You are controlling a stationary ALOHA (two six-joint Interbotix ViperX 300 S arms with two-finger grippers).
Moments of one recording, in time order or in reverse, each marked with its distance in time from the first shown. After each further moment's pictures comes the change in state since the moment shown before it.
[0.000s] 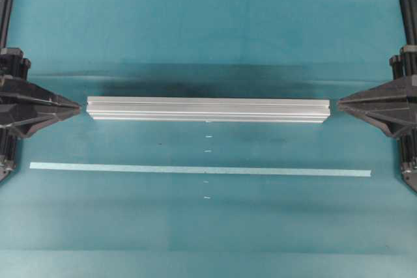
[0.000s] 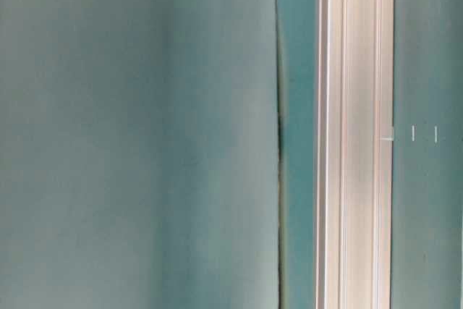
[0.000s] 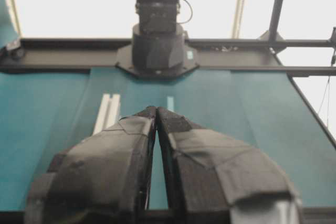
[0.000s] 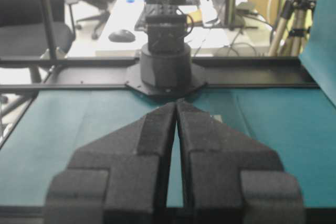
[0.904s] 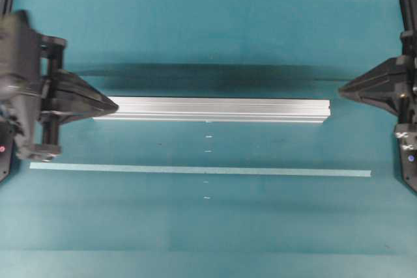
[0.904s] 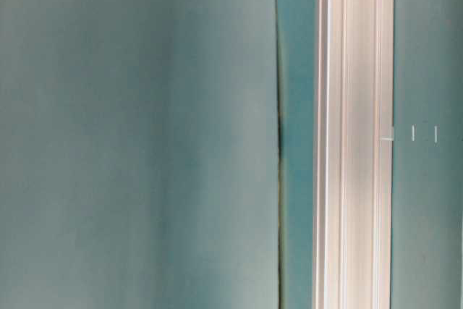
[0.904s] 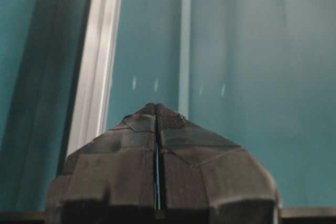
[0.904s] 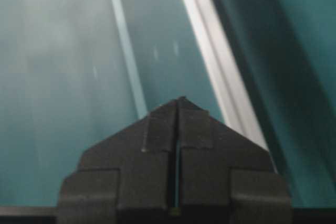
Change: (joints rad) left arm 0.035 0.341 -0.486 0.017 0.827 -0.049; right arm -0.152 0.112 -0.327 0.103 0.953 0.123
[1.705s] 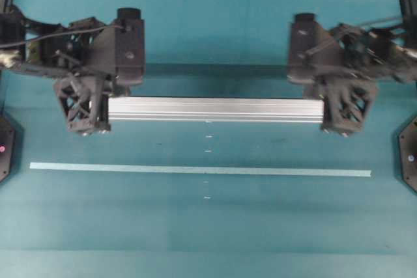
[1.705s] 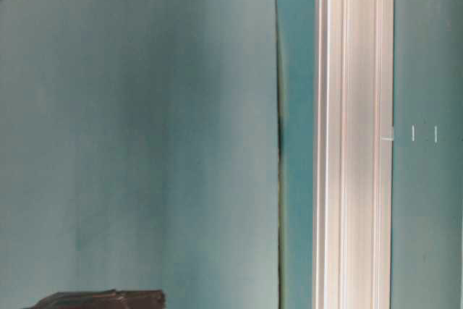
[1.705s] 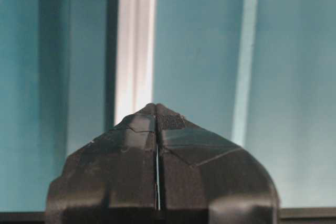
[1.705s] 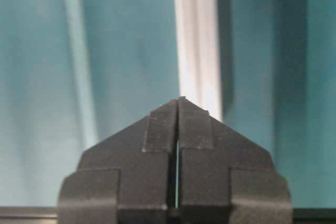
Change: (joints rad) left arm 0.130 0.307 -0.255 0.017 0.426 0.160; right arm -0.097 0.529 -0.284 -0.028 0.330 -0.328
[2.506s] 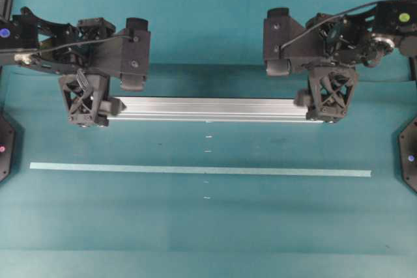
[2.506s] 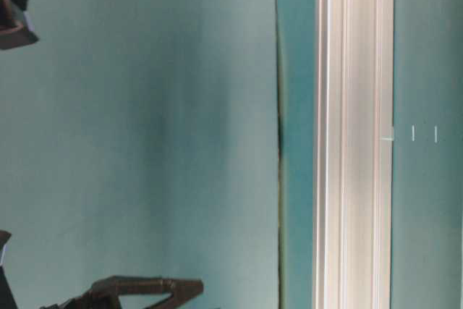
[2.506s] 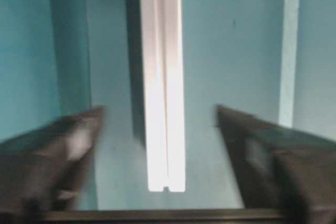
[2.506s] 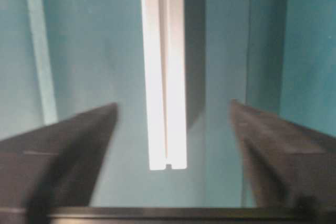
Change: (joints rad) left arm 0.055 0.026 0.100 0.002 -0.106 0.144; right arm -0.034 0.089 -0.031 -0.014 -0.011 -0.087
